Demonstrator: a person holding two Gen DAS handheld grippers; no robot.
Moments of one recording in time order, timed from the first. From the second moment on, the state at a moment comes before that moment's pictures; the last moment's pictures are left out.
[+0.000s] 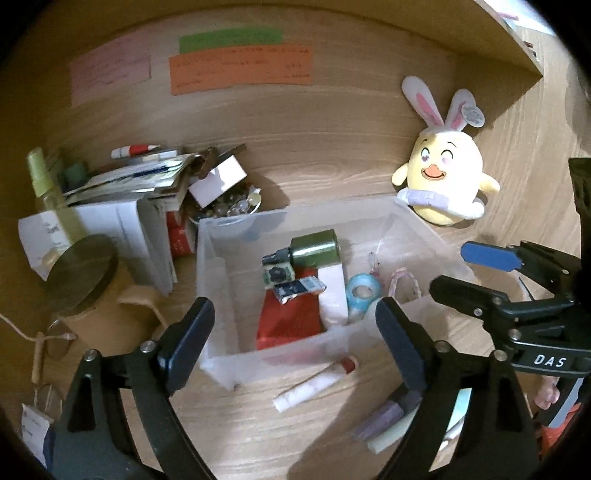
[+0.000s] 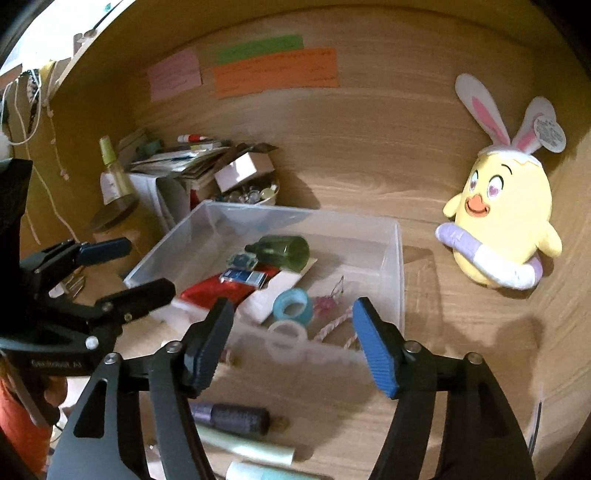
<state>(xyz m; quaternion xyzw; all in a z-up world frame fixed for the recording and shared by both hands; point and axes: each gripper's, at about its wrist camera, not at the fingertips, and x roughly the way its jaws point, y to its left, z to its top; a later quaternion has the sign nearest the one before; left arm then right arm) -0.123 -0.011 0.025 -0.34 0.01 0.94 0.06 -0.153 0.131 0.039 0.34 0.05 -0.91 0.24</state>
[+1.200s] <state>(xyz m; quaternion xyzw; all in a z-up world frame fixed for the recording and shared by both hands) -0.113 -0.027 -0.049 -0.44 0.02 0.89 0.10 -0.108 0.080 -0.046 0.43 0.09 -0.87 0.24</state>
